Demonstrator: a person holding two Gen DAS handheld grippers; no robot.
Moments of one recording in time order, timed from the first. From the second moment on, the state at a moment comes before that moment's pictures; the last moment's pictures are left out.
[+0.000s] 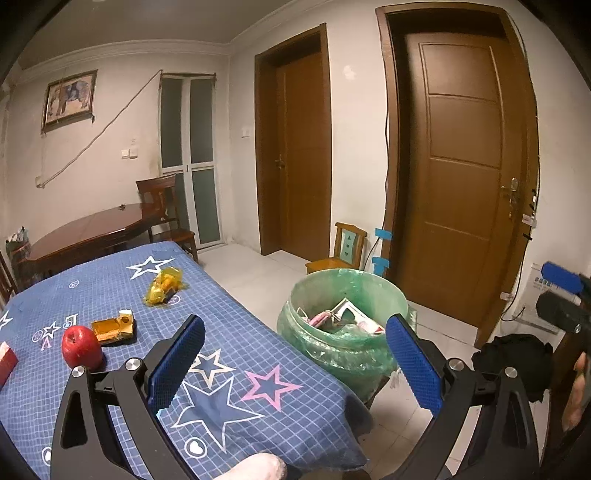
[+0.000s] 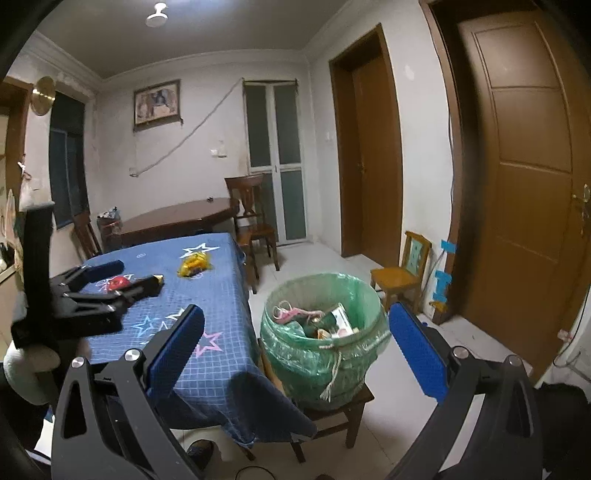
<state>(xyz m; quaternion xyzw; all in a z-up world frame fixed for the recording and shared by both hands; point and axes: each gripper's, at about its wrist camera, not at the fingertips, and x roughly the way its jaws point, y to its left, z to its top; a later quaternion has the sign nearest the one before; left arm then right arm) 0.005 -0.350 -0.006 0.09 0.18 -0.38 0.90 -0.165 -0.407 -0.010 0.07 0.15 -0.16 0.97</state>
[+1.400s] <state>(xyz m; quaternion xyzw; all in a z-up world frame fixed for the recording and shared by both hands) -0.003 -0.364 -0.011 0.10 0.17 -0.38 0.90 -0.166 -0.412 -0.019 0.08 0.16 -0.17 0.97</state>
